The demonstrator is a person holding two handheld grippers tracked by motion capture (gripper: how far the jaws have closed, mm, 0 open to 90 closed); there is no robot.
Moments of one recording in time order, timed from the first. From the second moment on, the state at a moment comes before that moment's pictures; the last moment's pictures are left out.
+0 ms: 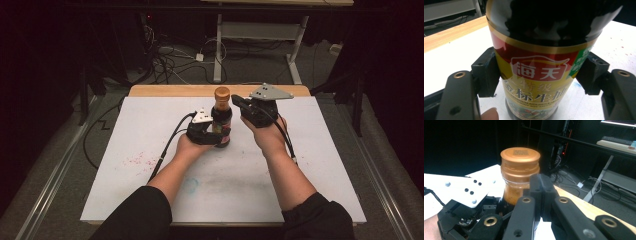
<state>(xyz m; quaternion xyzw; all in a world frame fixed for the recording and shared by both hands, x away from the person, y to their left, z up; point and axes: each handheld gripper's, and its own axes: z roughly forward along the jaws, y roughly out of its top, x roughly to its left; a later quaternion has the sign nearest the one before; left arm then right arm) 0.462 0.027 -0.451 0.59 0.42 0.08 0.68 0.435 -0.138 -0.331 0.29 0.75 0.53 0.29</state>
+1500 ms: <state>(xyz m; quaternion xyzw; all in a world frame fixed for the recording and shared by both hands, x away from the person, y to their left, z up) 0.460 0.024 -0.450 0.60 0.42 0.11 0.67 0.436 -0.126 -0.315 0.27 0.77 0.49 0.31</state>
